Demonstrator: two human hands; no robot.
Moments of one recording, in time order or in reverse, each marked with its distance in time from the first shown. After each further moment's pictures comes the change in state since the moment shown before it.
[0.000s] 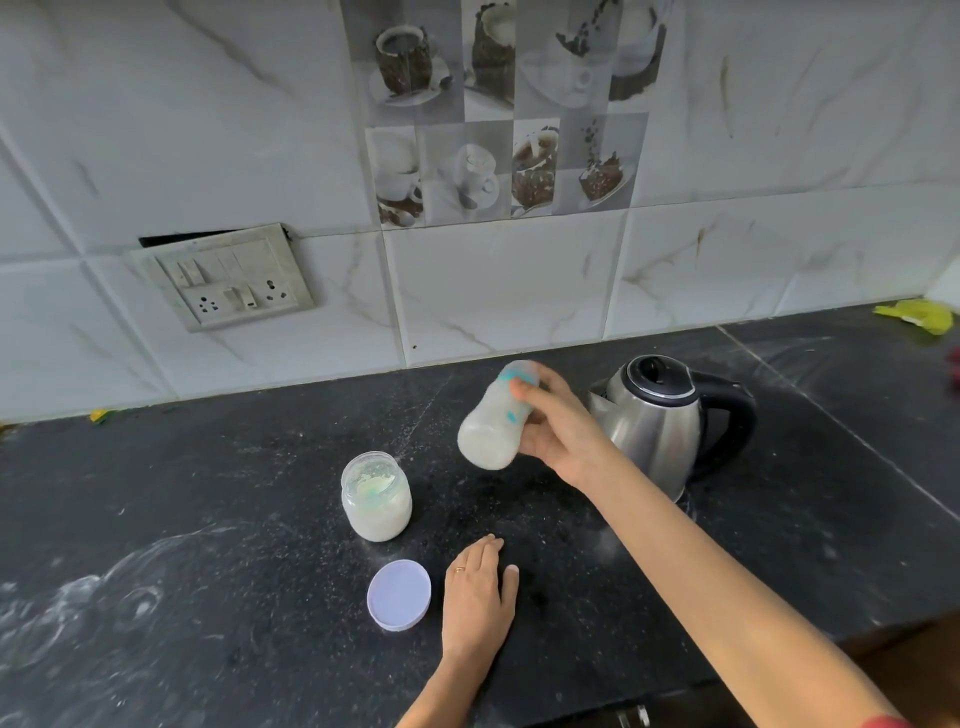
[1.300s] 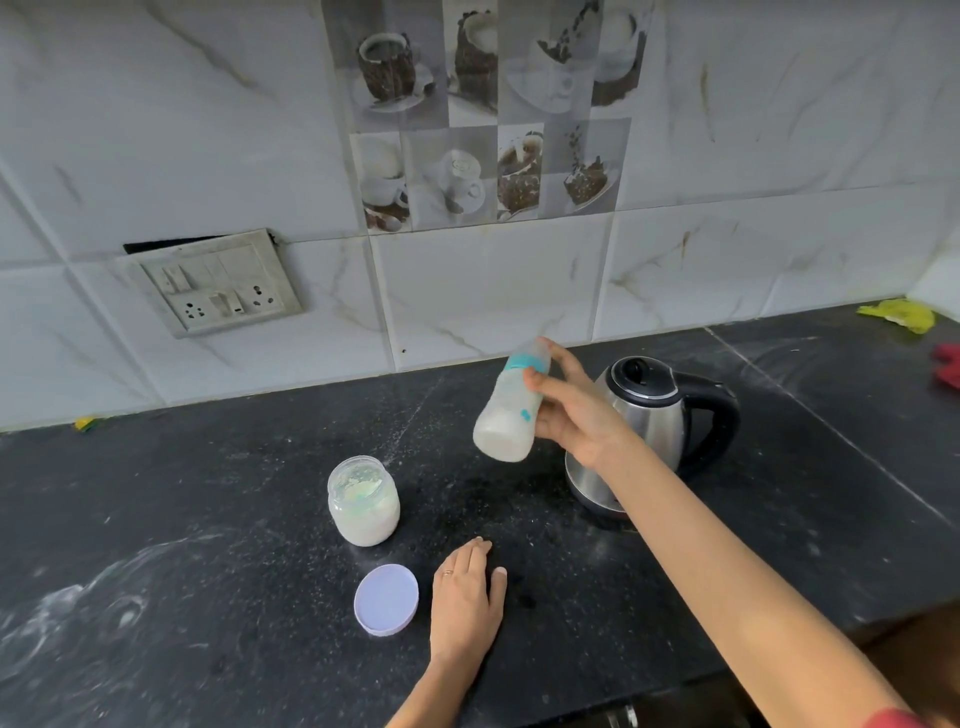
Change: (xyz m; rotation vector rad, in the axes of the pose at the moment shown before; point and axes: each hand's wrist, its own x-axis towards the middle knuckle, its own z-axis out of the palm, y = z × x) left_hand 0.001 0.002 0.004 0.041 0.029 -0.001; right_hand 0.000 -0.032 -0.023 -0.073 -0.078 -0.054
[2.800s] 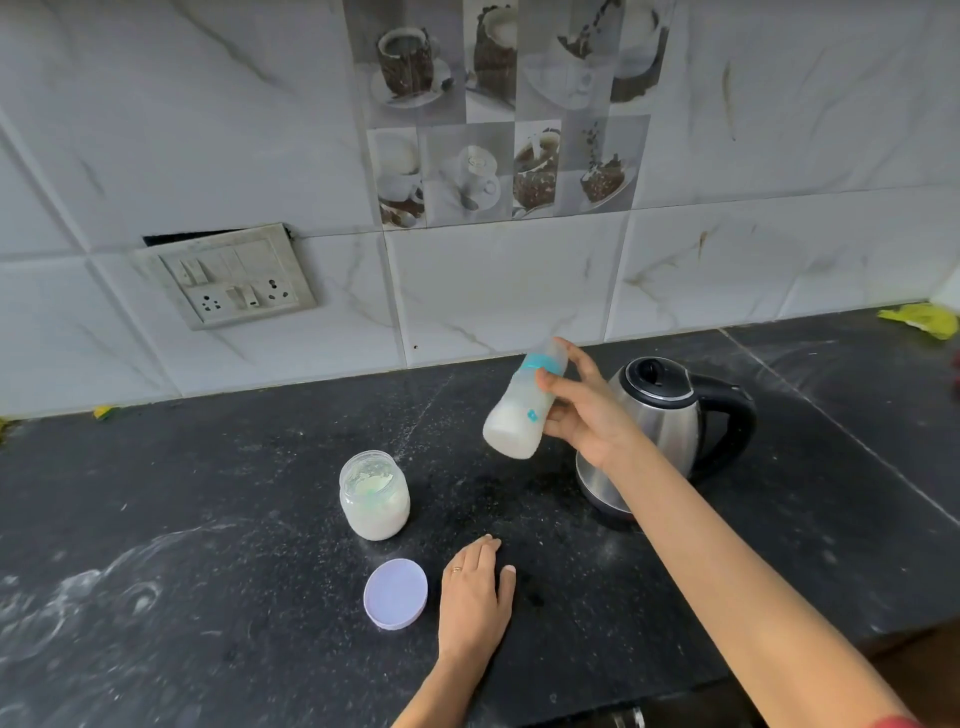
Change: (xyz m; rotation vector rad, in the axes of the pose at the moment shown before) left_hand -0.001 -0.003 0.001 -0.002 0.027 0.030; right_hand 0.008 0.007 -0.004 0.022 0.039 -0.008
